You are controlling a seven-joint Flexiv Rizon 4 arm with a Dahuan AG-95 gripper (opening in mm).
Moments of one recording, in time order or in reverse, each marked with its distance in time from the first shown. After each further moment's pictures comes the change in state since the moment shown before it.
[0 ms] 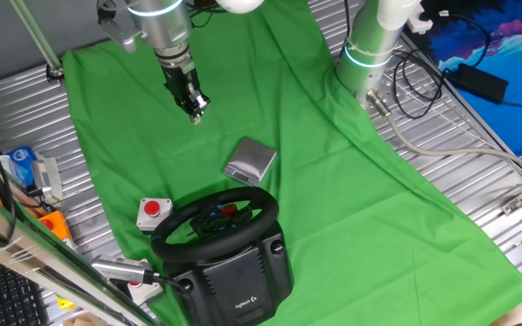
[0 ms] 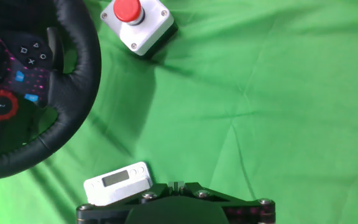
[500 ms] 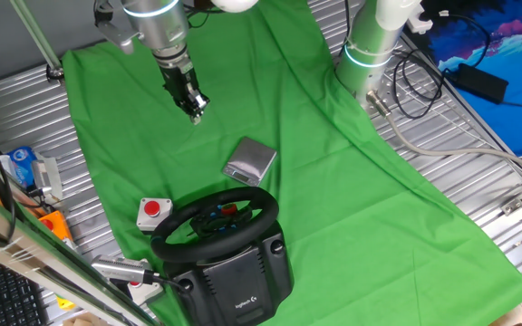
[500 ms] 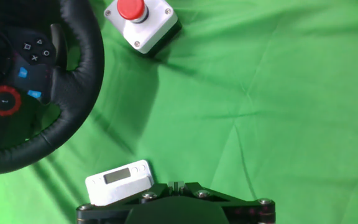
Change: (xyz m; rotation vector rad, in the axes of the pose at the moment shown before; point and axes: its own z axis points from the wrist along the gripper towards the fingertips) arm 0.000 0.000 -0.001 -0.014 0.012 -0.015
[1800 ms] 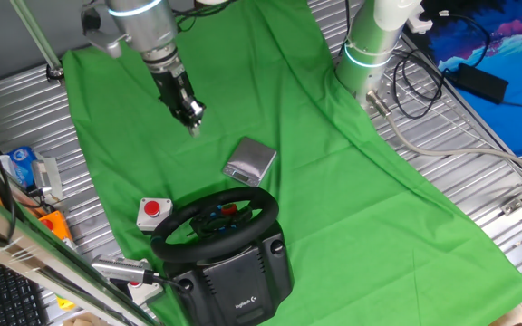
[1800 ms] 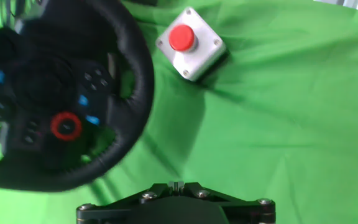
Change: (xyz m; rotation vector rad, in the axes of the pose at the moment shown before) arm -0.040 0.048 -0.012 -0.181 -0.043 -0.015
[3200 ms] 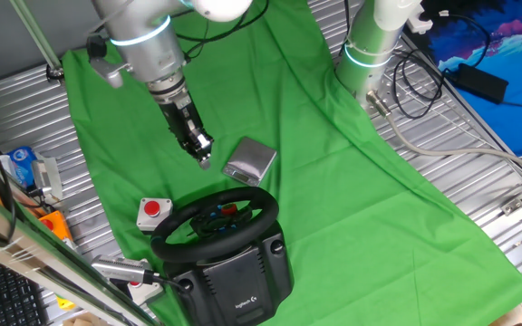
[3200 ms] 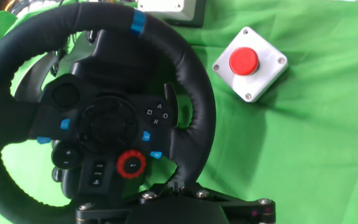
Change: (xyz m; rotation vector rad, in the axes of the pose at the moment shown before) arm -0.036 0.067 0.024 -0.044 0.012 0.062
